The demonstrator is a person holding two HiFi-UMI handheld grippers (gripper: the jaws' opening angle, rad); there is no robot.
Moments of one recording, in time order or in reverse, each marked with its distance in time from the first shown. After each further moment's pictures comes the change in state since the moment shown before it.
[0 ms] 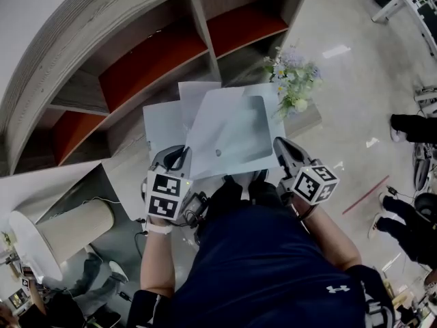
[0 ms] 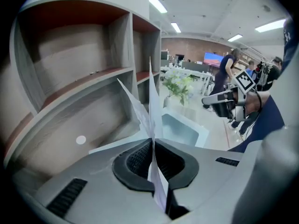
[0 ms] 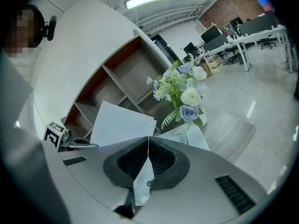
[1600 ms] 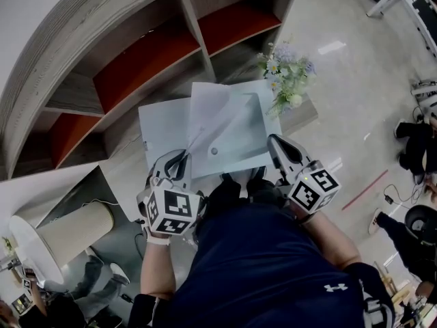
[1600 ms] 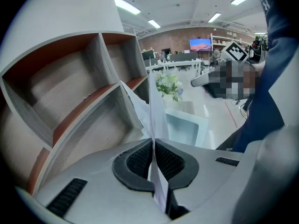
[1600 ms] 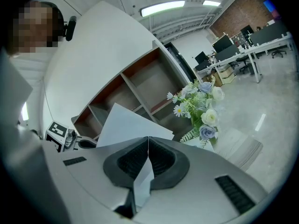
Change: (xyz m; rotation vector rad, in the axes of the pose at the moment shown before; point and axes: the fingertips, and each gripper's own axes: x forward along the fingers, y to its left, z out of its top) left arm -0.024 -0.022 0.013 0.250 0.011 0.082; right arm -0.017 0.049 0.032 -0.108 -0.090 0.083
